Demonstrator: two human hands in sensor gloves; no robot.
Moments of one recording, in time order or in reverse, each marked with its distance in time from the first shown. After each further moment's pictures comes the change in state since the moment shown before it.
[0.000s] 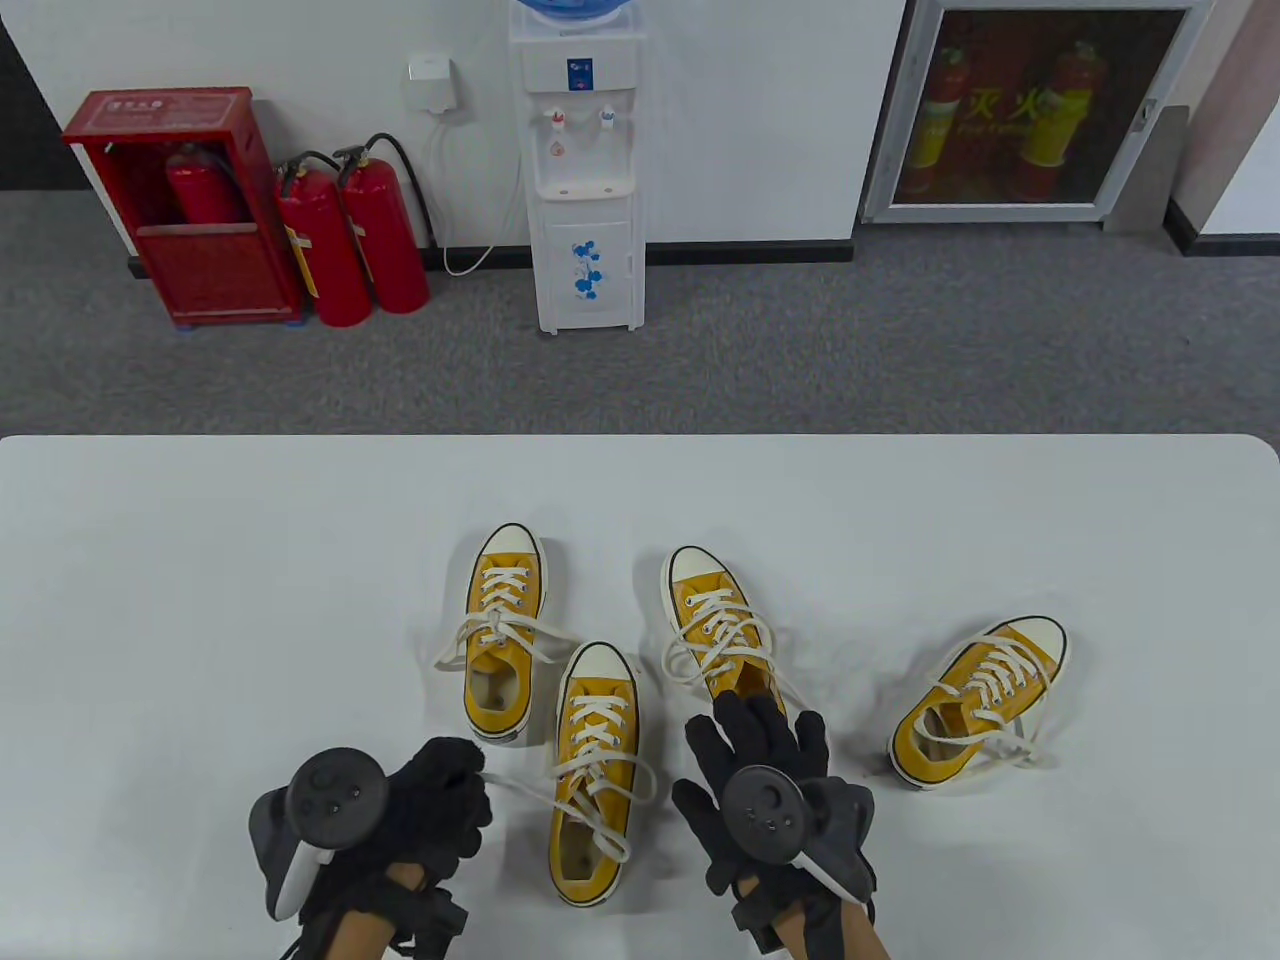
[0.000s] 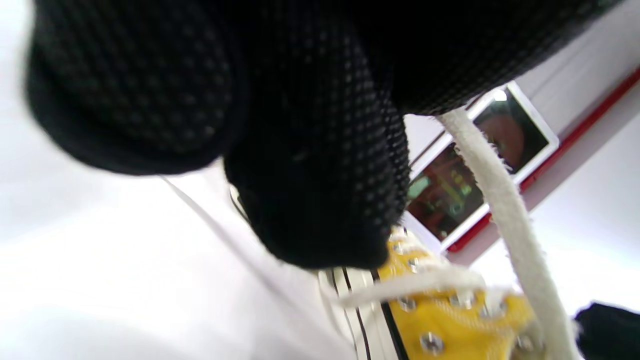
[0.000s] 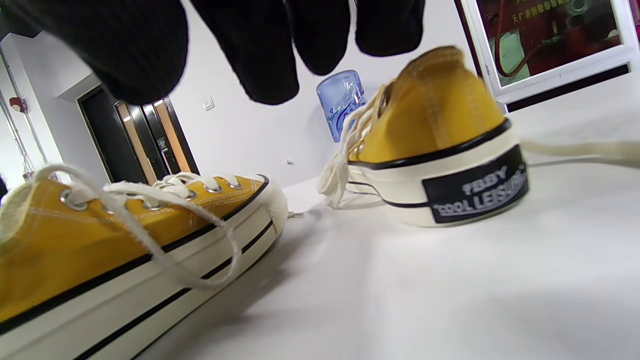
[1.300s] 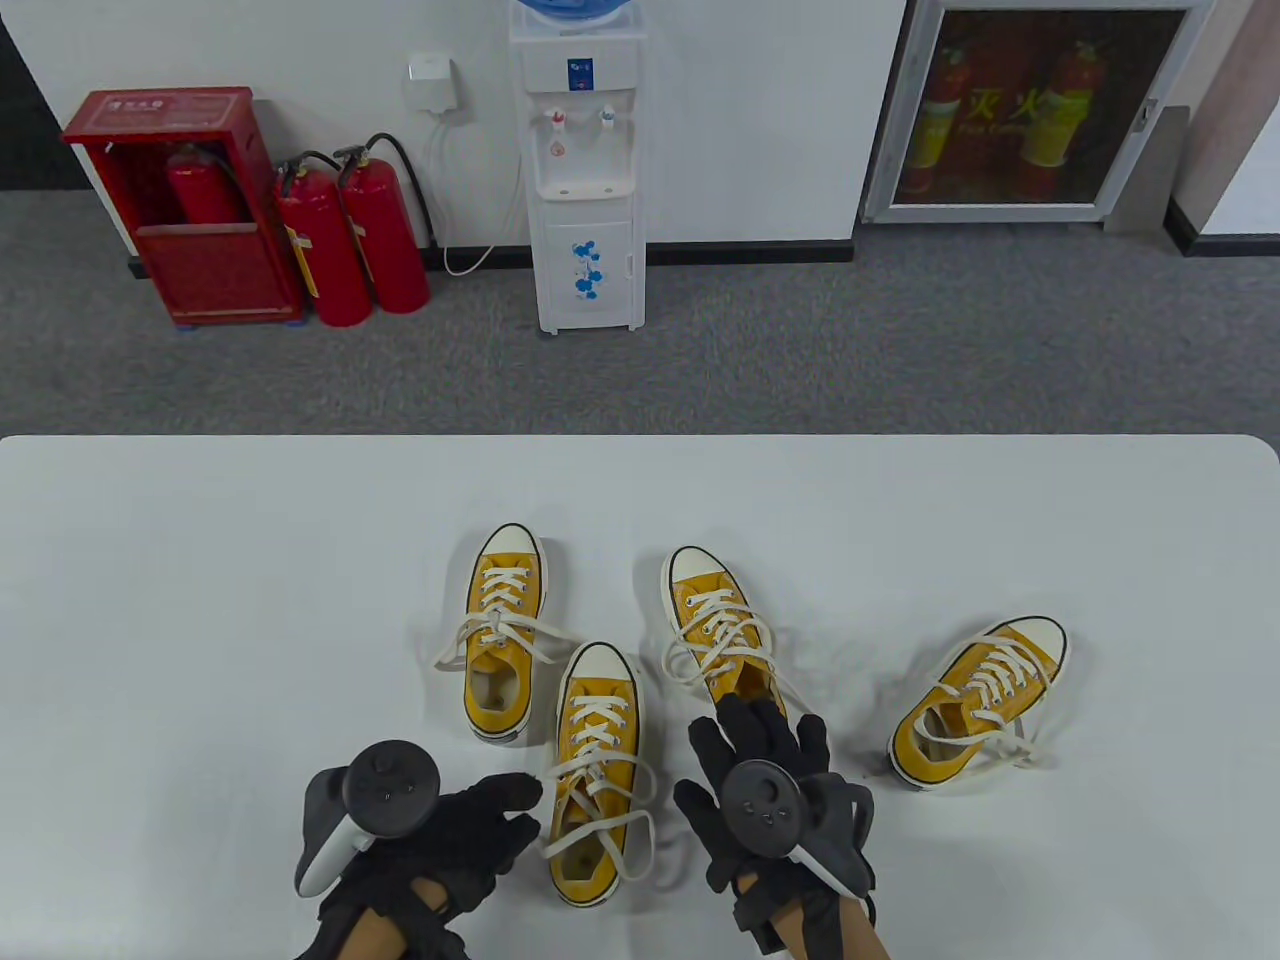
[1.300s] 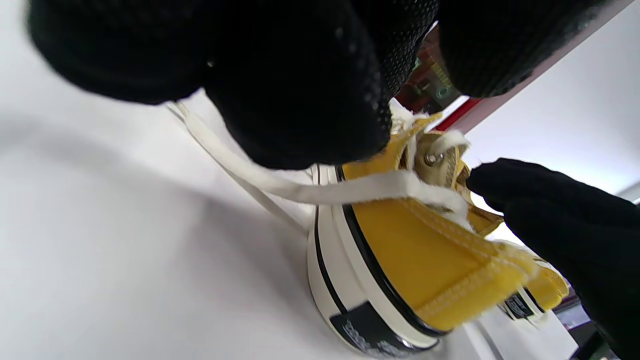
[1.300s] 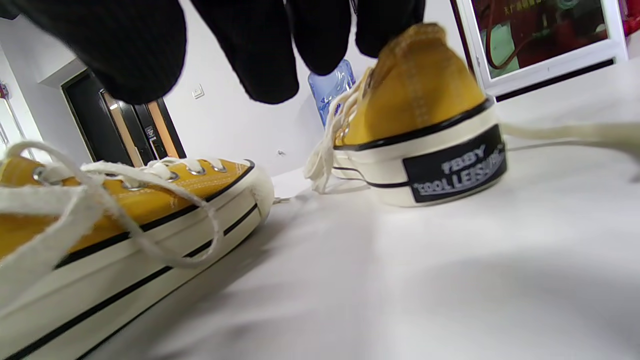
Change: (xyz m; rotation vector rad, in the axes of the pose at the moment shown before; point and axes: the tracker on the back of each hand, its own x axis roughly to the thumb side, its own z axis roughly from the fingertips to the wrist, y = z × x) left_hand 0.020 -0.039 0.001 -0.439 -0.056 -0.043; right_hand -0.001 0.001 -0.001 0.029 0.024 0.025
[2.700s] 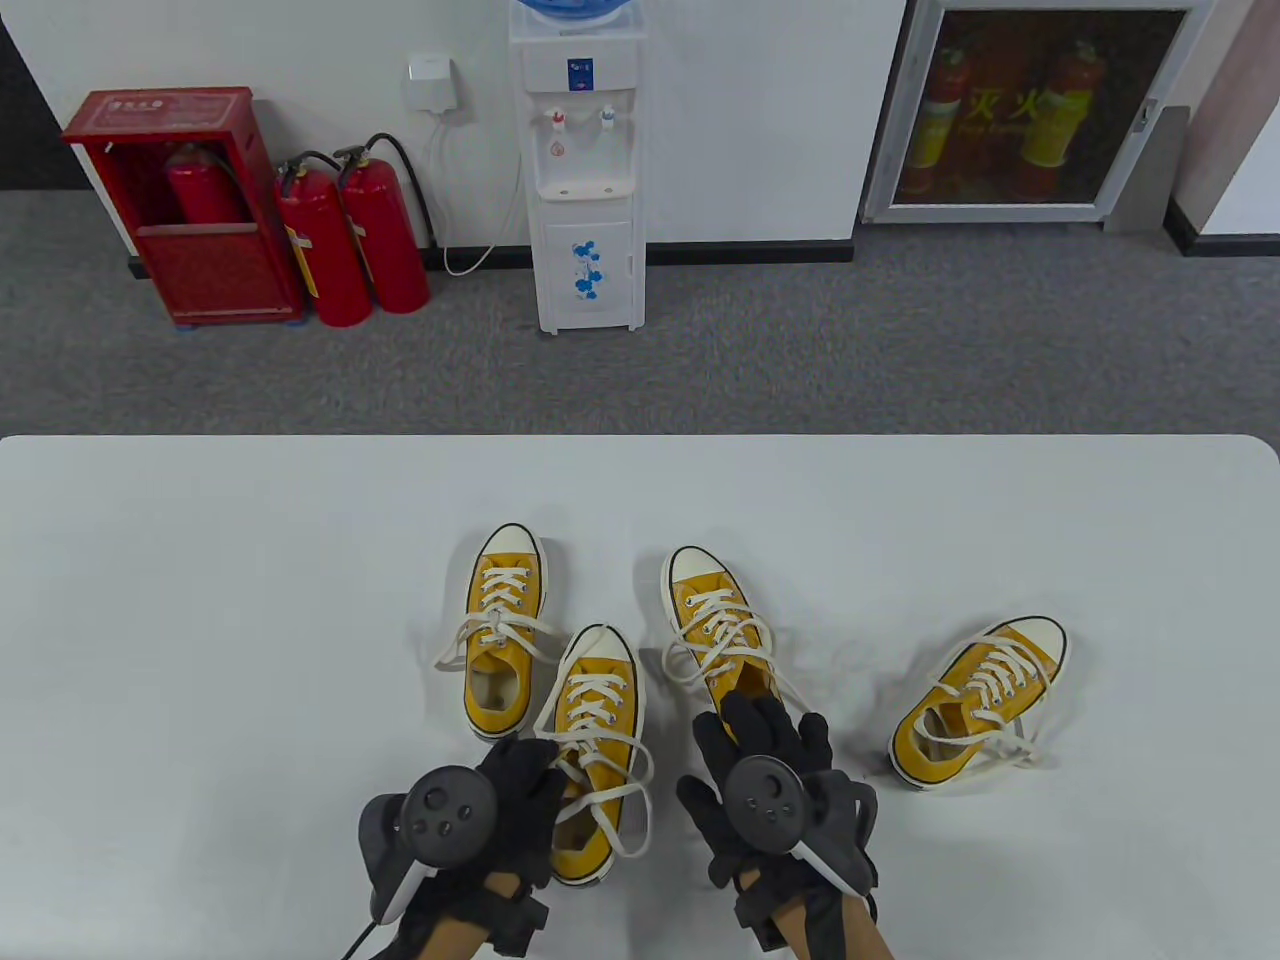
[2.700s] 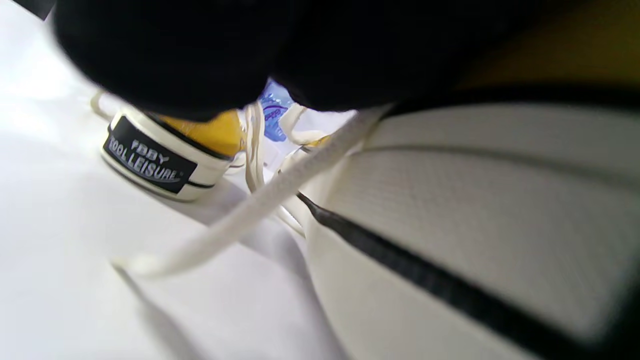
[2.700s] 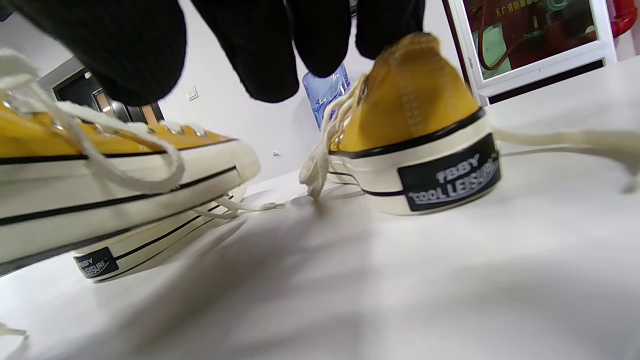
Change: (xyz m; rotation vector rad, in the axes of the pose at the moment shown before) left_hand 0.035 -0.018 -0.011 0.449 -0.057 -0.132; right_hand -0.003 -0.002 -0.002 0.002 0.022 -0.009
